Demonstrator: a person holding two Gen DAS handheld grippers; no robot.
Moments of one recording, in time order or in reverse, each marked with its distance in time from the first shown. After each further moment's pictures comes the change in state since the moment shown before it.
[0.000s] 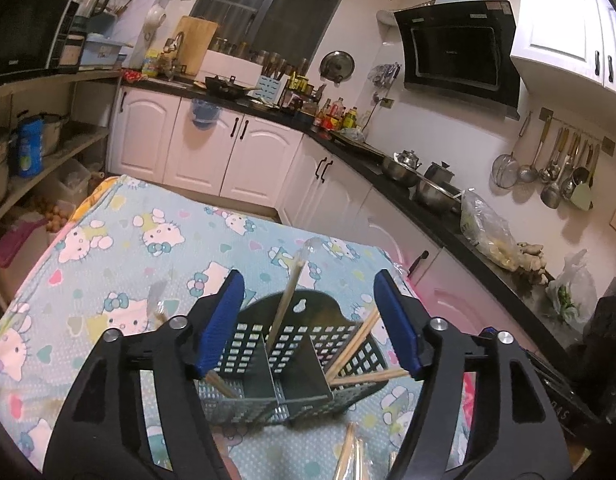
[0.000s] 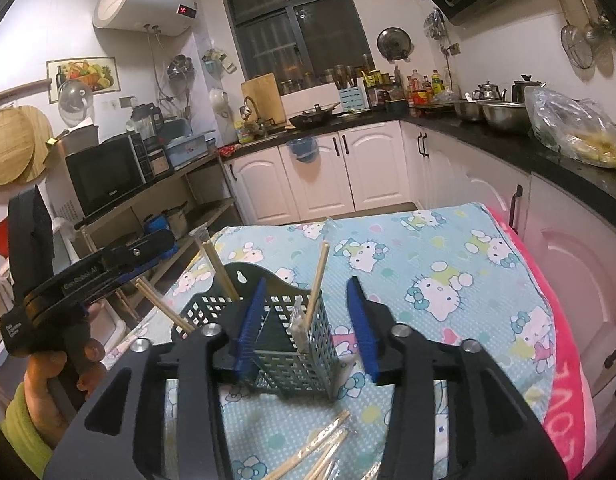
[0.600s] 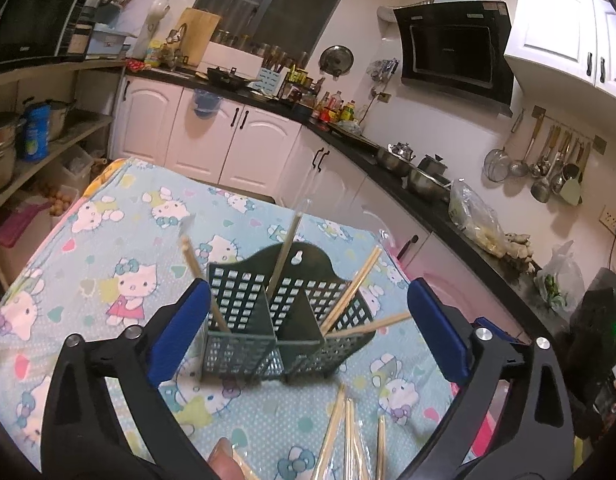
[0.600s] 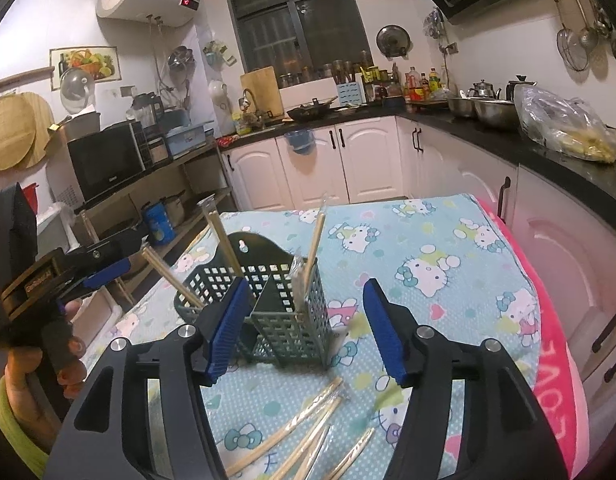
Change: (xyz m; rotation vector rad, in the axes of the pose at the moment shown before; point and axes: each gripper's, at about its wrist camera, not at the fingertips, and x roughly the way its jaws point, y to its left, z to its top) left arm -0.040 0.000 -0.028 -0.020 0.027 -0.012; right arm -0.028 0.008 -0.026 -0.032 0.021 -0.021
